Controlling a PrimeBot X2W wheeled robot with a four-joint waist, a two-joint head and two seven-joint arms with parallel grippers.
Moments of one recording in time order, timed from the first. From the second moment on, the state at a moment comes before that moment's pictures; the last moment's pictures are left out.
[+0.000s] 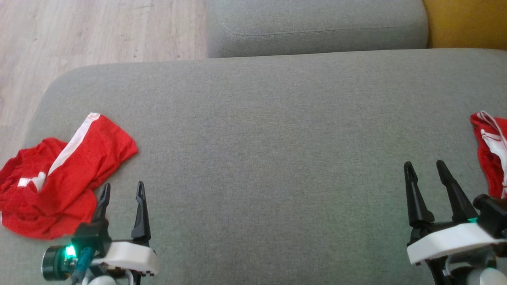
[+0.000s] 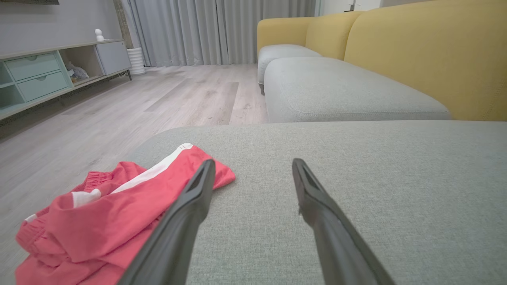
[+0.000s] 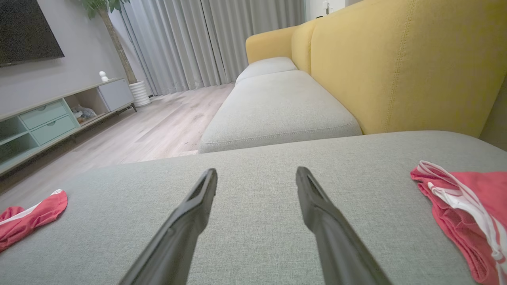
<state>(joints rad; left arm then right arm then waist) -0.06 0.37 -0.45 0.17 -0.49 0.34 -0.17 0.14 -0.05 -0.04 -0.14 0.23 0.13 0.08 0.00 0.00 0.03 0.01</state>
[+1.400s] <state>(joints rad) -0.46 0.22 -0.32 0.52 -0.43 0.05 -0.25 -0.09 -0.20 0.00 -0.39 0.17 0.13 0.28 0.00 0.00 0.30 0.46</state>
